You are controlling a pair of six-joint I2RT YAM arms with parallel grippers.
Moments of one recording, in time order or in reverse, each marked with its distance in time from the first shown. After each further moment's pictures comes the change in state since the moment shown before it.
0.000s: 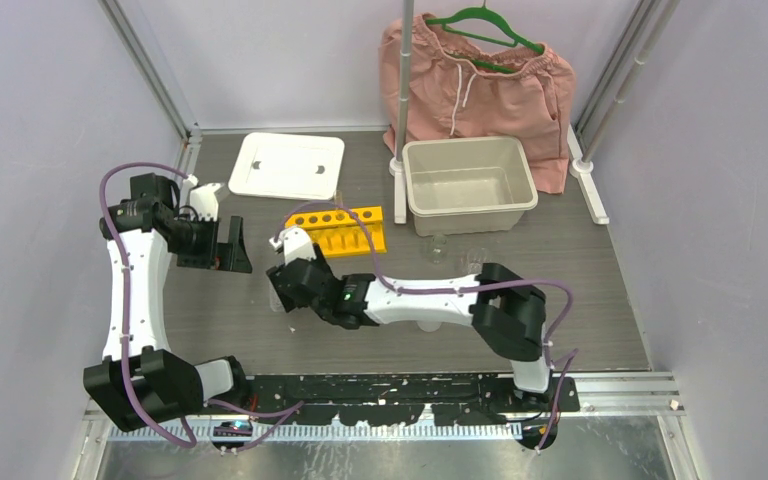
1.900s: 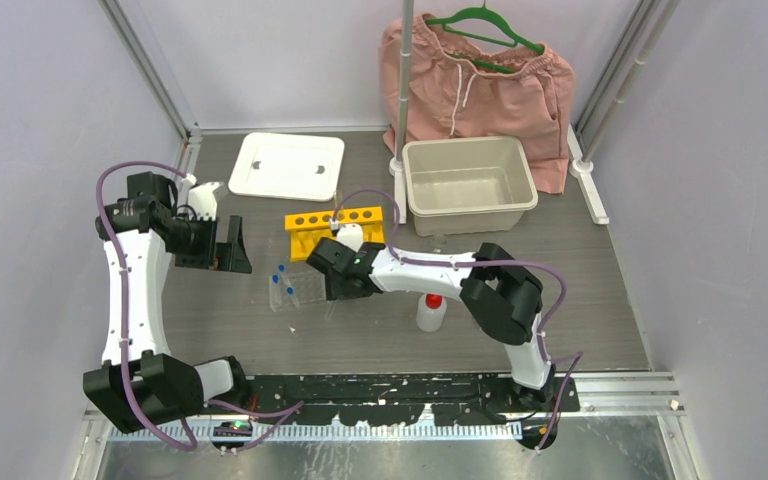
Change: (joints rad) left arm 0.000 -0.007 0.034 -0.045 0.007 0.004; right arm -0.190 0.032 0.014 -0.486 -0.189 0.488
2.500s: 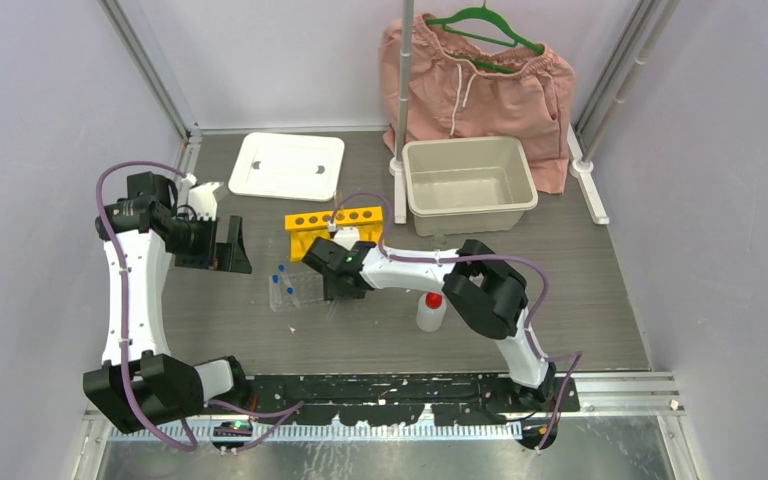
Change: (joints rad) left arm 0.000 -0.001 0.000 0.000 -0.001 0.004; right arm -0.013 0.095 0.063 -0.009 -0.051 0.042
